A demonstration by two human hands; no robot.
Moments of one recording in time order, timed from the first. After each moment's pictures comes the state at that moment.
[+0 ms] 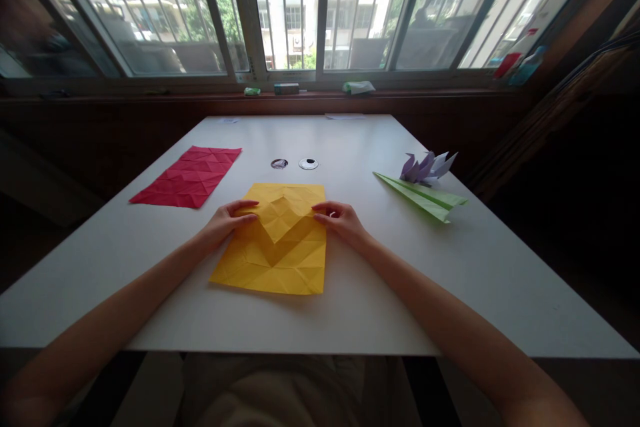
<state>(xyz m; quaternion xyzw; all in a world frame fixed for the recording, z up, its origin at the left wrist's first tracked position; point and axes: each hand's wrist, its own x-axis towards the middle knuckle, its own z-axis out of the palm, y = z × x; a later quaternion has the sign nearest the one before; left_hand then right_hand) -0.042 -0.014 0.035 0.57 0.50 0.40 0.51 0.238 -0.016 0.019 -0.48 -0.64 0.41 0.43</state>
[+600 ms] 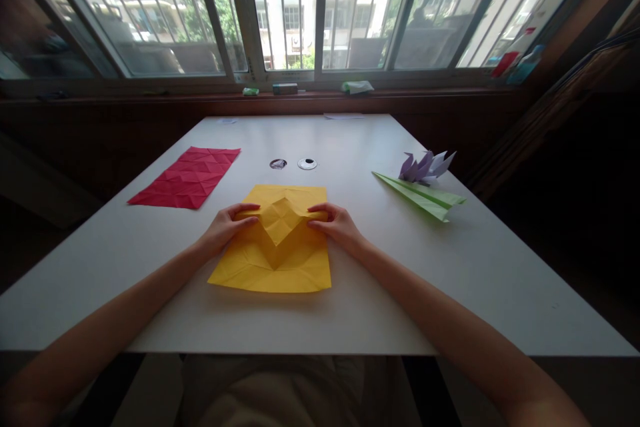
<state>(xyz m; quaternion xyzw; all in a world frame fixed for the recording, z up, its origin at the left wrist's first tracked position) -0.033 -0.022 0.035 0.59 0.51 0.40 0.49 0.227 -0.029 0.024 -0.48 -0.61 0.47 0.43</state>
